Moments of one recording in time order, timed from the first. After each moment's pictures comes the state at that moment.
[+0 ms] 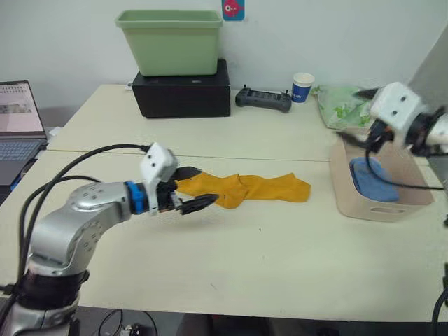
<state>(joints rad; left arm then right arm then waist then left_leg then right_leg) -0.27 0.78 0.17 -0.44 -0.60 0.78 -0.81 -0.64 -0.83 -0.10 -0.15 0.04 0.36 0.99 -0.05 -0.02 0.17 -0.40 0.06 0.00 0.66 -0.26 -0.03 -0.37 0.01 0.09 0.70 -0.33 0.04</state>
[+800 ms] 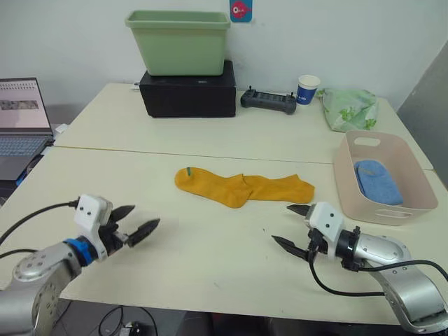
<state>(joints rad) 0.02 0.66 0.40 -0.21 -0.52 0.60 -0.72 -0.02 -0.57 0.10 -0.62 0.16 0.54 0.75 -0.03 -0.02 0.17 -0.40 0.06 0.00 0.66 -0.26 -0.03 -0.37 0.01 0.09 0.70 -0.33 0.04</state>
